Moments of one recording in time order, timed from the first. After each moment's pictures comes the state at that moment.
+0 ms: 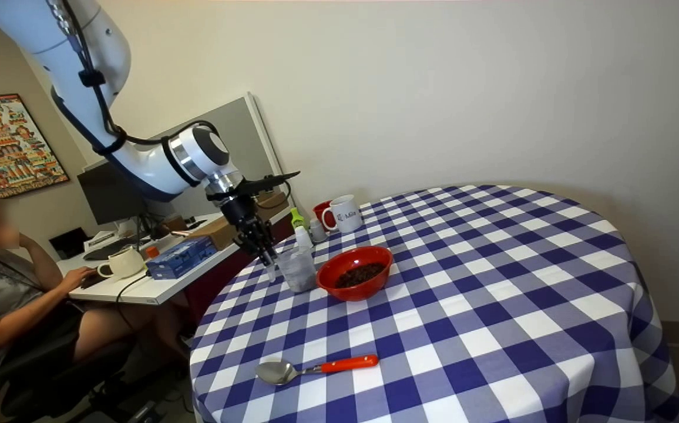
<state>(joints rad) 0.24 0.61 0.15 -1.85 -0.48 2.24 -1.16</state>
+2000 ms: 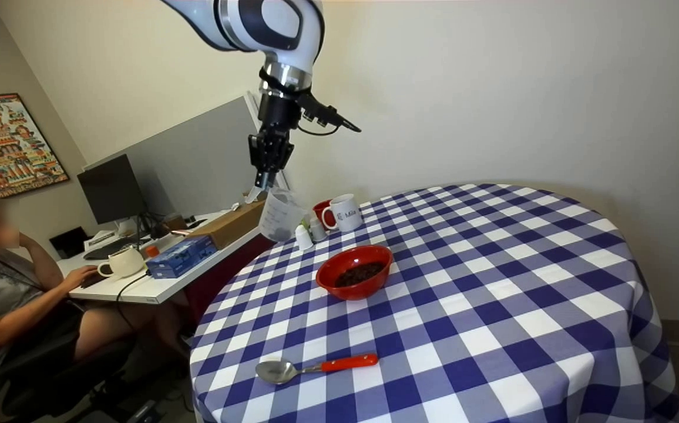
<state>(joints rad) -0.17 0.39 0.14 -1.72 0.33 1.70 -1.91</state>
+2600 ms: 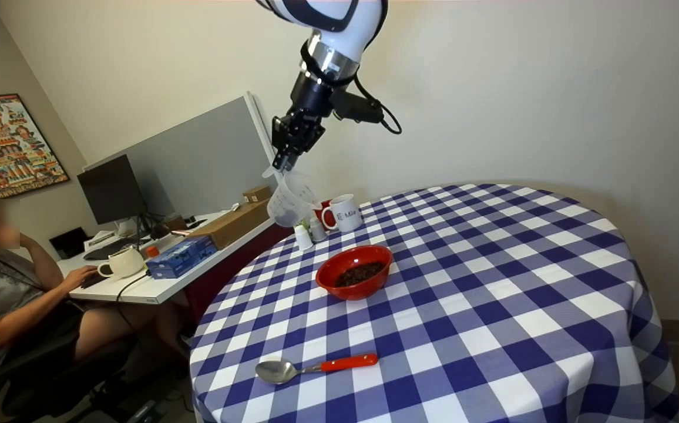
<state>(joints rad) -0.28 0.40 0.05 -1.72 0.62 1.62 -1.98</state>
